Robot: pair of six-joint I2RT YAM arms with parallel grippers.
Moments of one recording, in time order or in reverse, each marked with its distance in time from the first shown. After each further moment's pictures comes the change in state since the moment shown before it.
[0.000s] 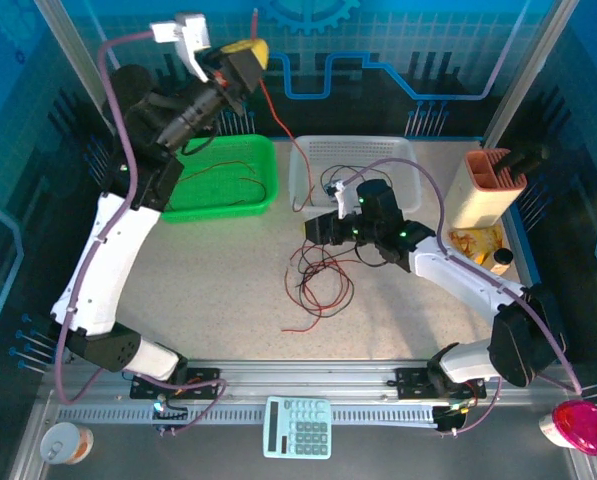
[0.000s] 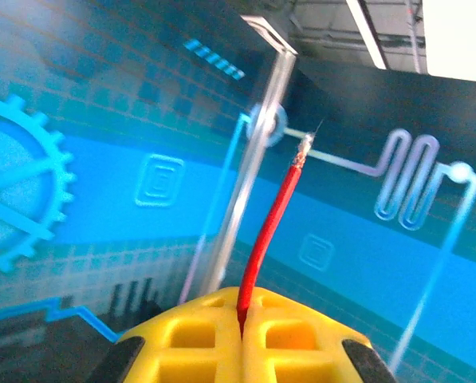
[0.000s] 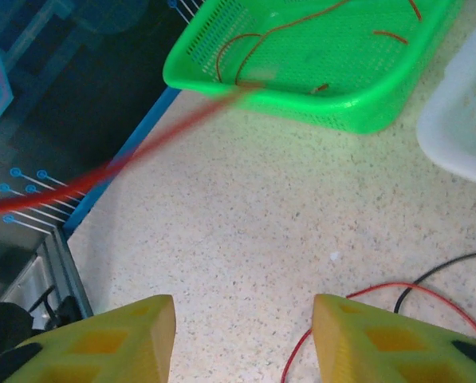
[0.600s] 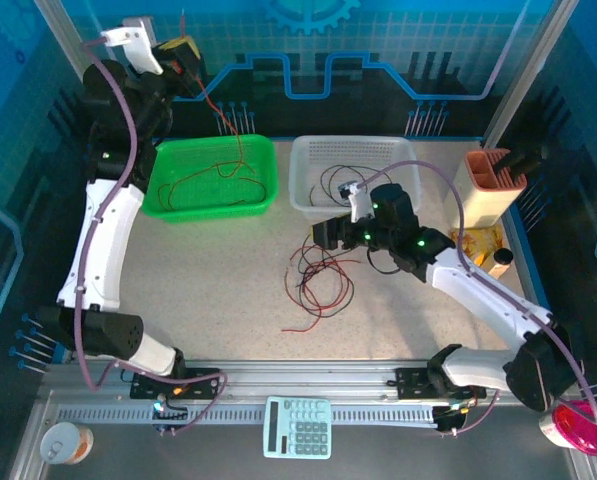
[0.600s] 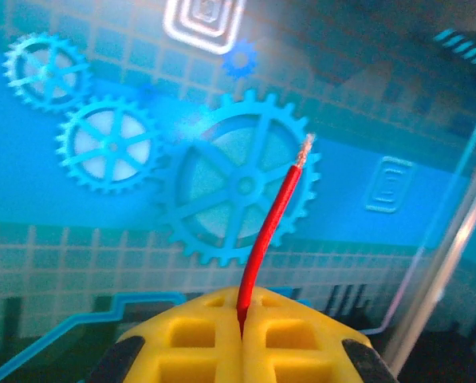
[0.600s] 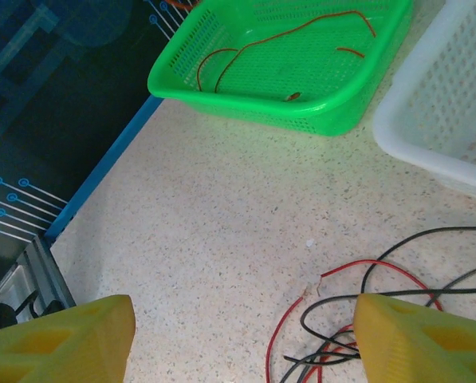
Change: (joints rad) left arm 0.311 0.035 -0.162 0.050 -0.129 0.144; right arm -0.002 -0.165 -0.015 -0.129 0.092 -0.017
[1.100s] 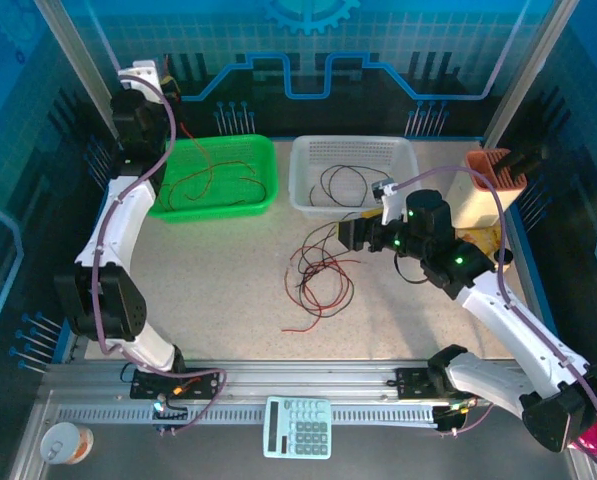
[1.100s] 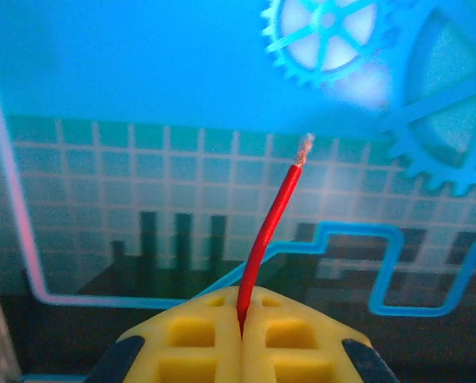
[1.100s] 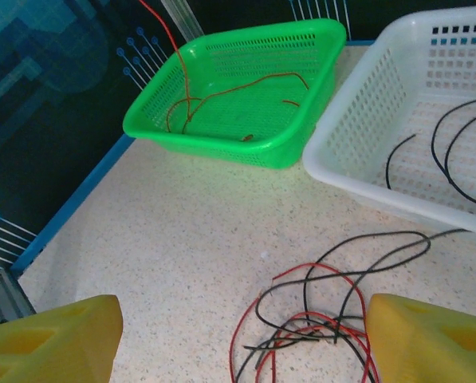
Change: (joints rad) left arm 0.109 0.103 -0.286 0.218 -0.252 0.246; right arm -0.078 -0.213 -0.018 -0.139 0.074 -0.042
